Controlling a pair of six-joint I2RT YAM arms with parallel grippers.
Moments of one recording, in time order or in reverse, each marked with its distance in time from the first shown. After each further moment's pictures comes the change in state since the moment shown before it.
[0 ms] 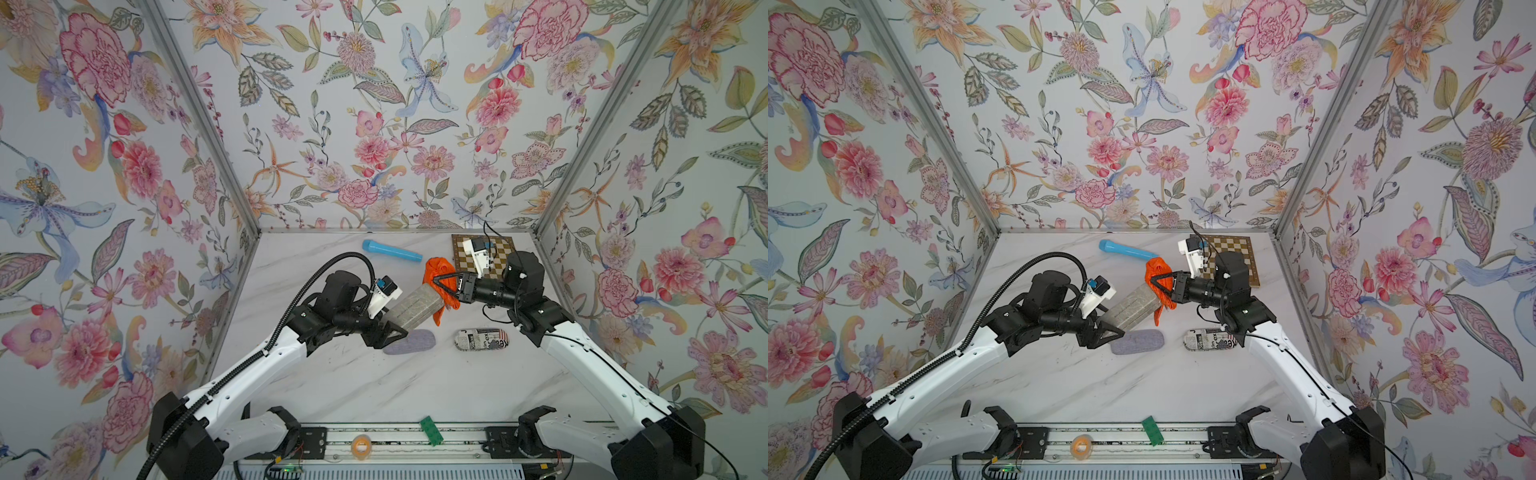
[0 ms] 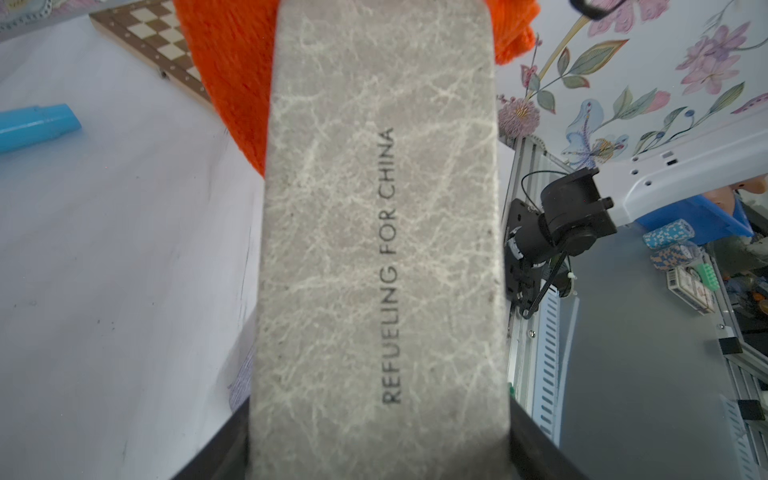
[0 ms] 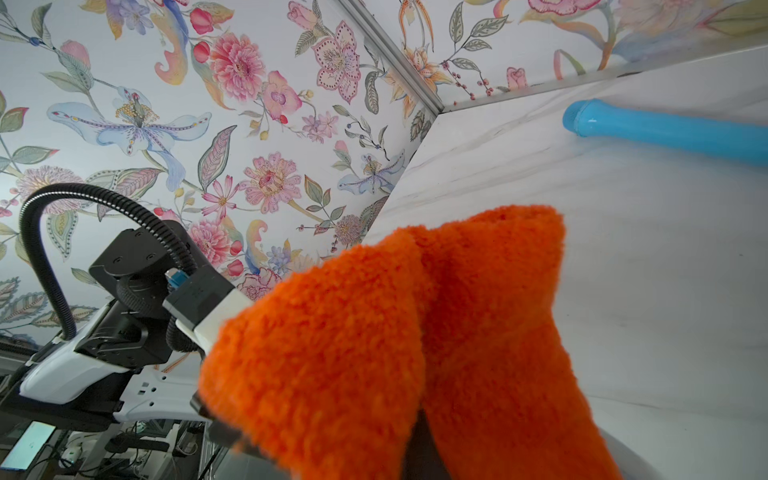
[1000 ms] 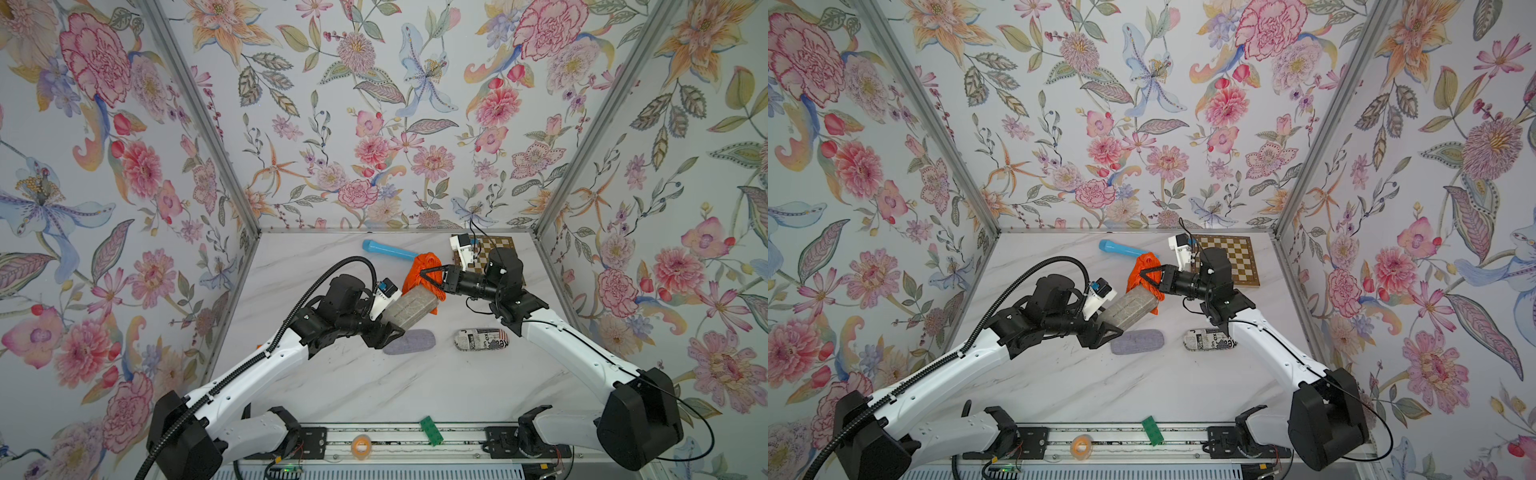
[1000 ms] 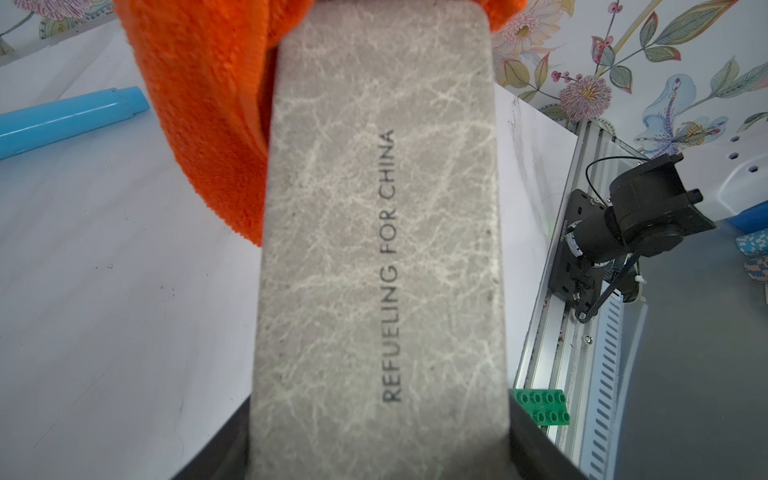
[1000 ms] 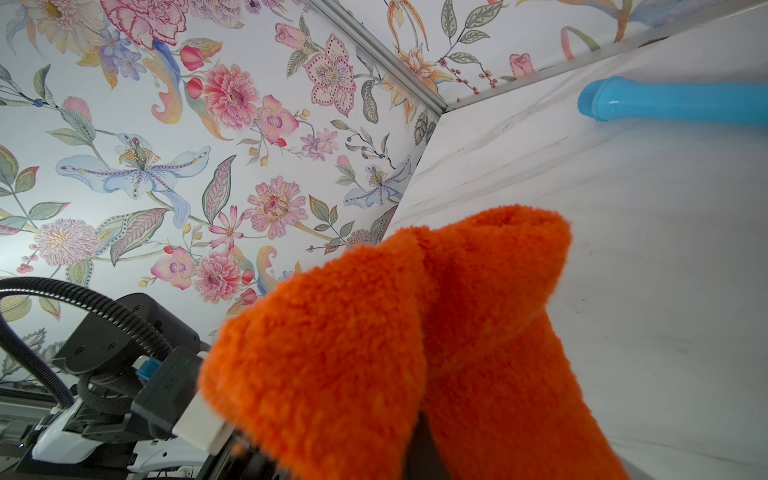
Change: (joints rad) left arm 0.003 -0.017 -0.018 0.010 -0.148 0.000; right arm 0.033 0.150 0.009 0.191 0.022 0.153
